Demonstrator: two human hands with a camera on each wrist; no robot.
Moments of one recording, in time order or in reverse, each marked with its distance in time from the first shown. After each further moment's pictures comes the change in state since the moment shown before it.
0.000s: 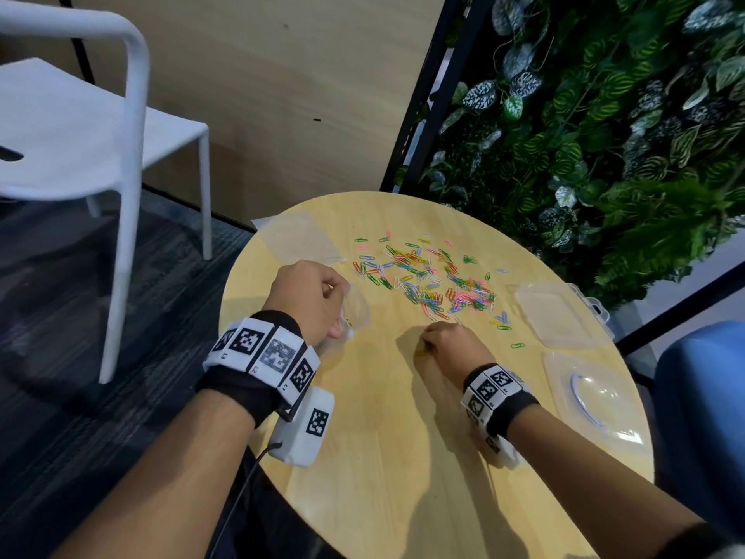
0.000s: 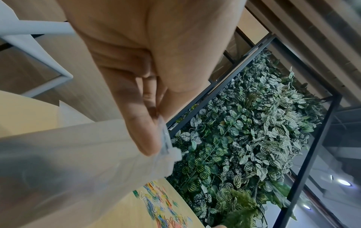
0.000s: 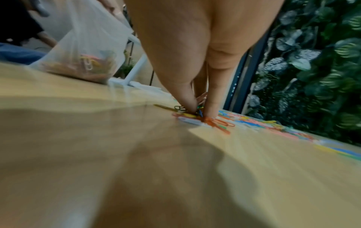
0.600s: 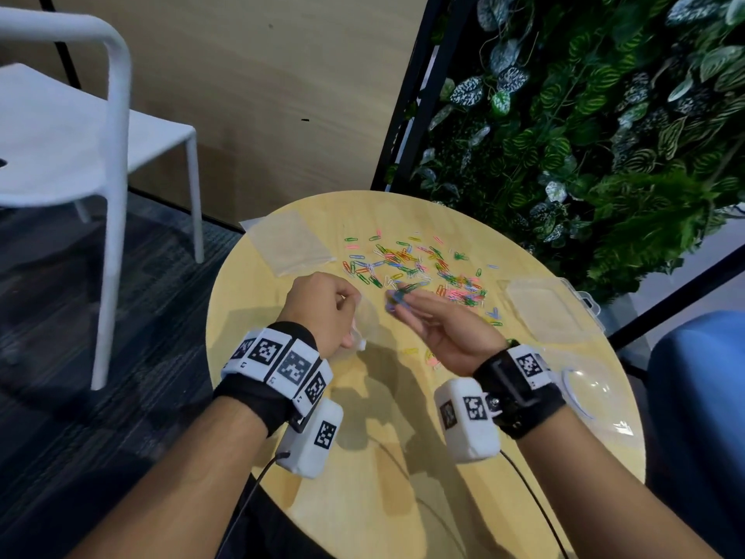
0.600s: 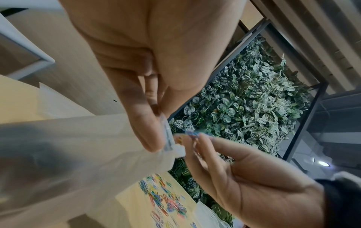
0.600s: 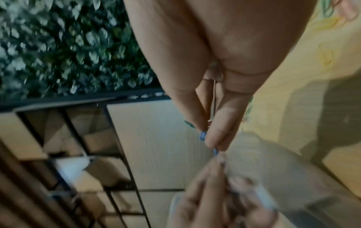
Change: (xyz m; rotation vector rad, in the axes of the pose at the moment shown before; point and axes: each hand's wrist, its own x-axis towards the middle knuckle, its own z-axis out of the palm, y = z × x) left_hand -0.004 0.007 0.029 0.032 -0.060 0.017; right_hand -0.023 -0.045 -0.090 2.152 -0.080 0.380
